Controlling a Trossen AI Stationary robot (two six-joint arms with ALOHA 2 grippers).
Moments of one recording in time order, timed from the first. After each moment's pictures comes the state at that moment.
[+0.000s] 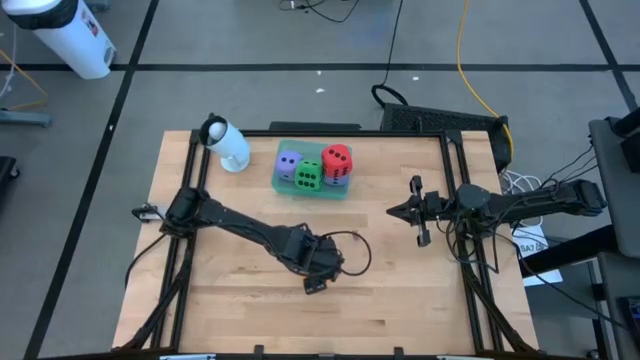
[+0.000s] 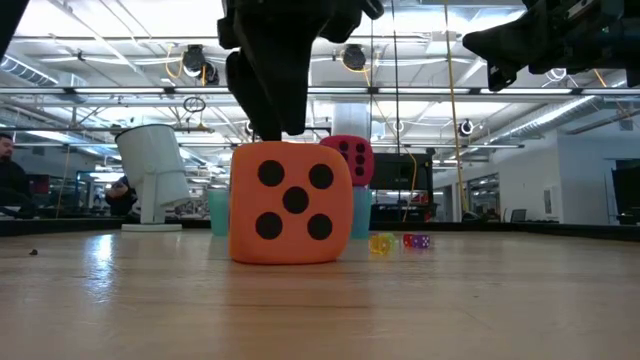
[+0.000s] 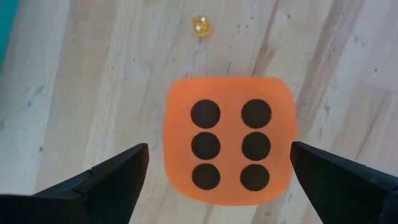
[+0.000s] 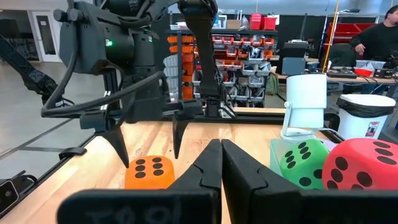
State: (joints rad) left arm -0.32 2.06 1.78 -1.12 -0.16 -0.59; right arm 0.05 0.59 0.22 0.44 0.00 0.00
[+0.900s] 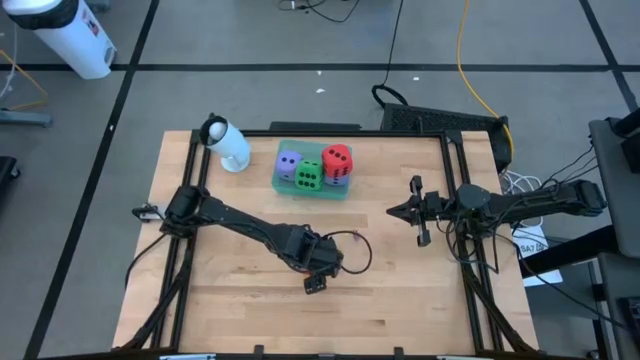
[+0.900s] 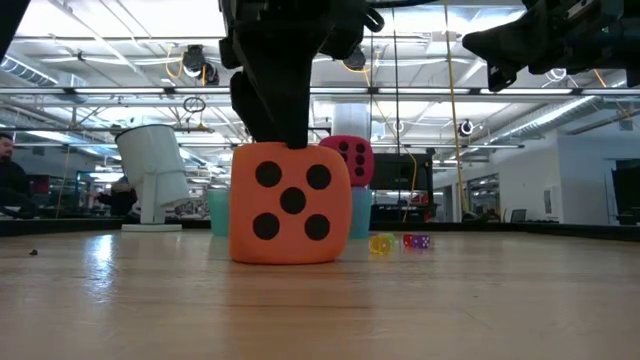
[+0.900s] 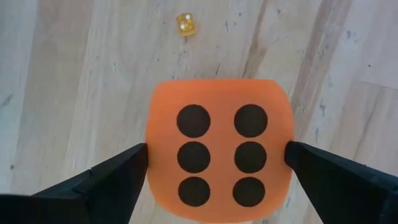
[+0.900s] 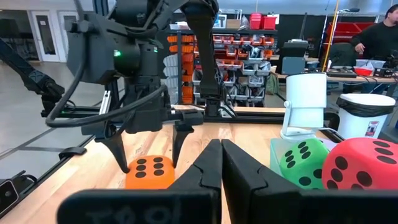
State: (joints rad) left arm -0.29 2.09 1.69 -1.03 -0.11 -0.54; right arm 0.05 0.59 0.22 0.44 0.00 0.00
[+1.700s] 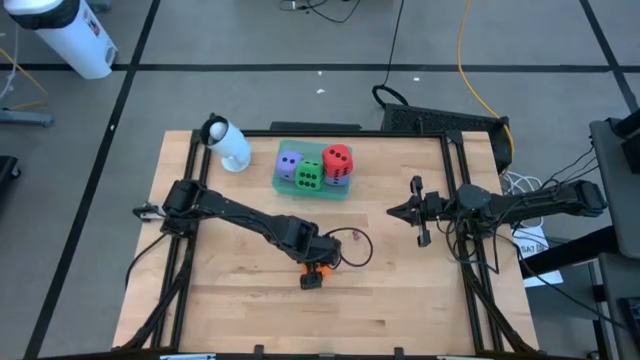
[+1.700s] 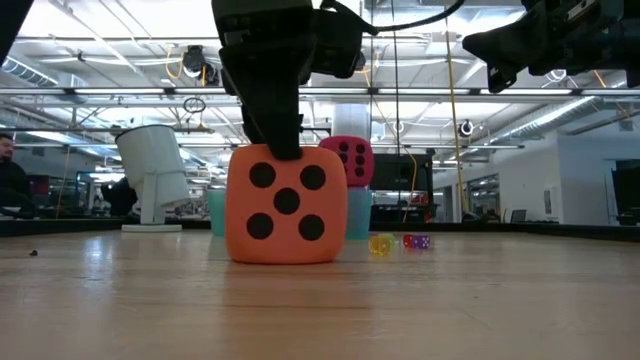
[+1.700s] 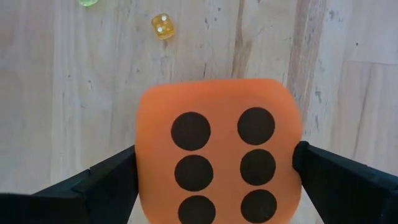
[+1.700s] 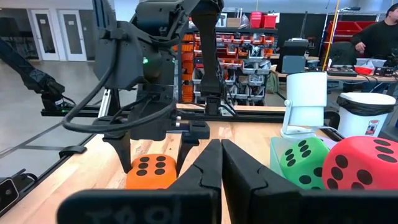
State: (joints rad) left arm -0.22 2.08 1.56 -0.88 -0.01 -0.33; right arm 0.05 0.59 0.22 0.43 0.00 0.00
